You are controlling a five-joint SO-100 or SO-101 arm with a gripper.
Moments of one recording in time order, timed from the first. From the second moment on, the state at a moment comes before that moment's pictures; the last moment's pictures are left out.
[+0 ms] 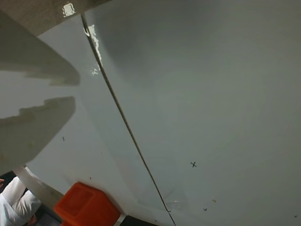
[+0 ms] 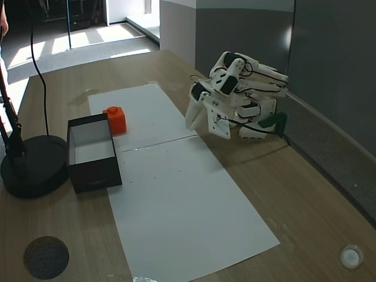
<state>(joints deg) 2.5 197.9 175.6 72.6 0.2</state>
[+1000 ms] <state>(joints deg) 17.1 109.4 96.9 78.1 -6.8</state>
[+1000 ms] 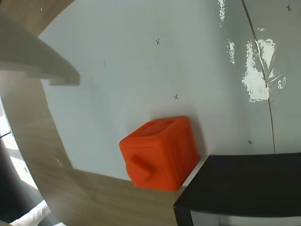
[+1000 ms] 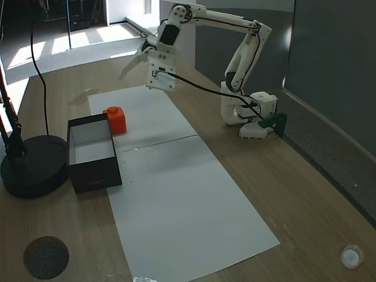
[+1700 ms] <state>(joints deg) 20.7 54.6 48.6 91.1 -6.9</state>
